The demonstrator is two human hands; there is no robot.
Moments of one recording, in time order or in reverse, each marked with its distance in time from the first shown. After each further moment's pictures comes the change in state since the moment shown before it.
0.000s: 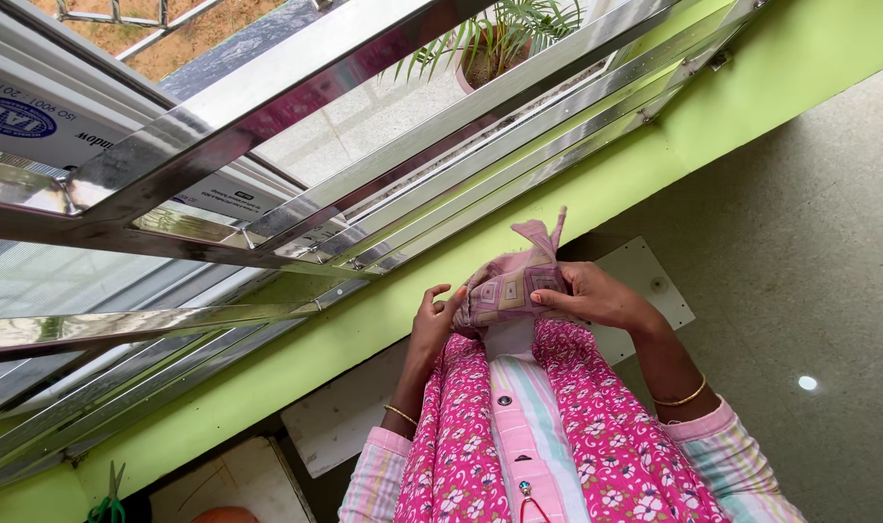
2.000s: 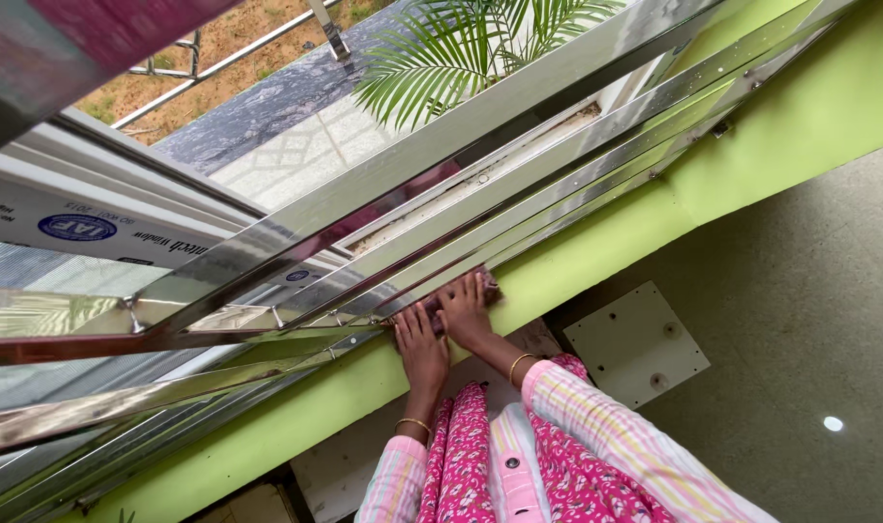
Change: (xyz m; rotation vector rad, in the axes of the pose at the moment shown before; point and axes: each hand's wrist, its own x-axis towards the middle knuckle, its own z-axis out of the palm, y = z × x) left_hand 0.055 -0.019 -0.020 1.083 0.328 0.416; right_hand 0.241 0.092 0.153 -0.968 0.450 -0.250
